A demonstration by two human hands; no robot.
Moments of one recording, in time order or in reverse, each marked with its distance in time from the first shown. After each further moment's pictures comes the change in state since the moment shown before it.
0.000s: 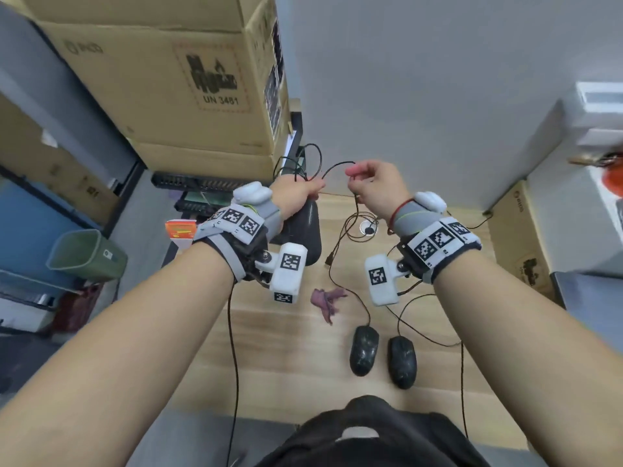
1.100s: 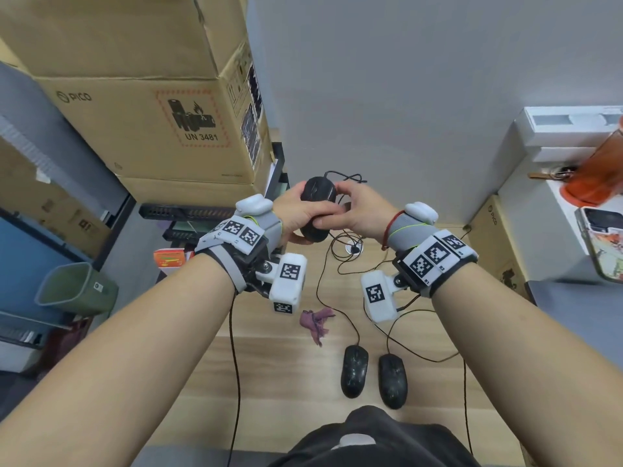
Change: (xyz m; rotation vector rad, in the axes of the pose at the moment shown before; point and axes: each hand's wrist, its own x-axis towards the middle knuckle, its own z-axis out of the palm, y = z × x) left_hand -0.009 0.027 0.030 -0.110 -0.217 0.048; right_hand -0.022 -0.015 -0.035 -0.006 -0.347 -0.099
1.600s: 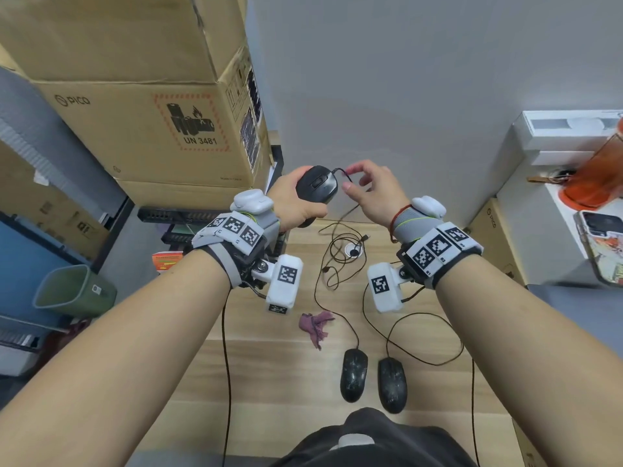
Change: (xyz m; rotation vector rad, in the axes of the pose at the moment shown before) left_hand 0.004 0.014 -0.013 0.303 0.104 0.364; right_hand 0.016 0.008 -0.027 -0.340 0.424 -0.021
